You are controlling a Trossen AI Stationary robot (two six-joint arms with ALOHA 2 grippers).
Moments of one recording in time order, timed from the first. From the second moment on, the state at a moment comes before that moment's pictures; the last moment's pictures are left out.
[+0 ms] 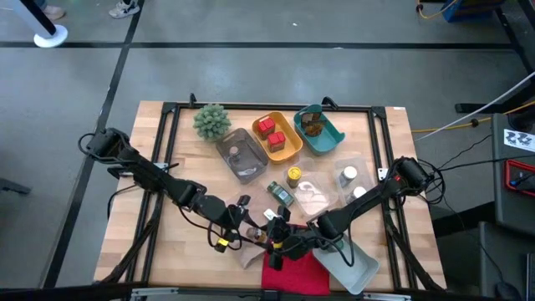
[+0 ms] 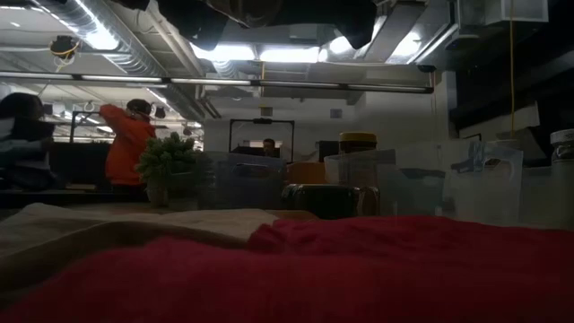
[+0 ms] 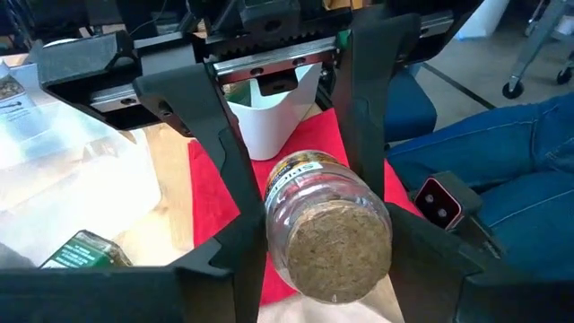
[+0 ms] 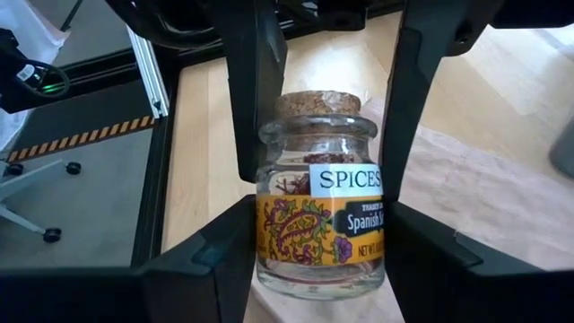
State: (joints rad) left arm -0.46 1.49 0.79 0.31 -0.07 -0.05; right arm 0.54 1.93 1.41 -0.06 0.48 0.55
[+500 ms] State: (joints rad) left arm -0.46 1.49 0.79 0.32 -0.06 -0.05; right arm 0.53 1.93 1.41 -0.05 0.36 0.55
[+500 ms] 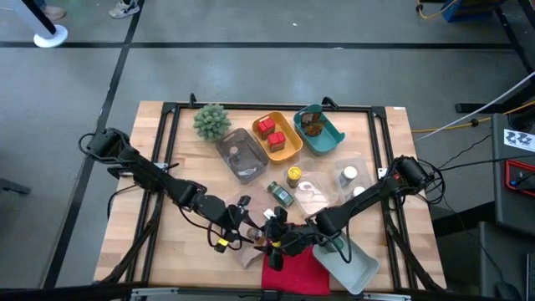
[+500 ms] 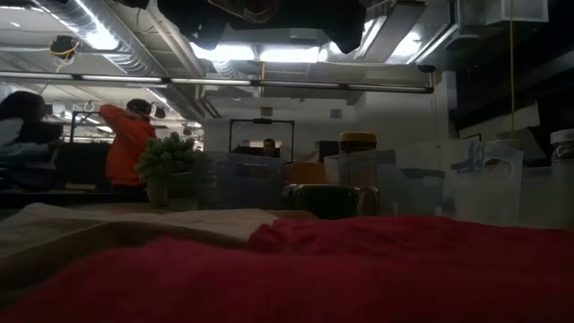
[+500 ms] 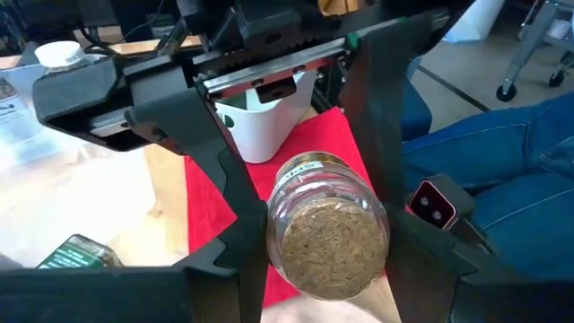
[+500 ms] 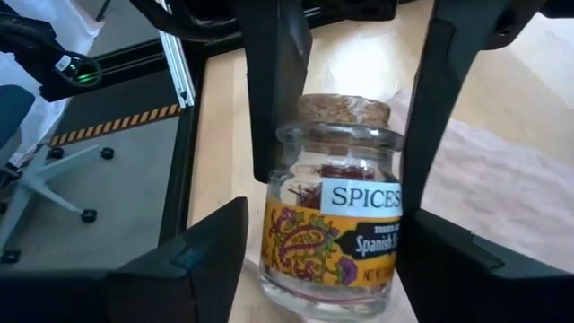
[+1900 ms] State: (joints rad) left arm -0.11 1.25 0.79 -0.02 -0.10 -0.11; right arm 0.52 1.68 1.41 -0.58 0.35 0.58
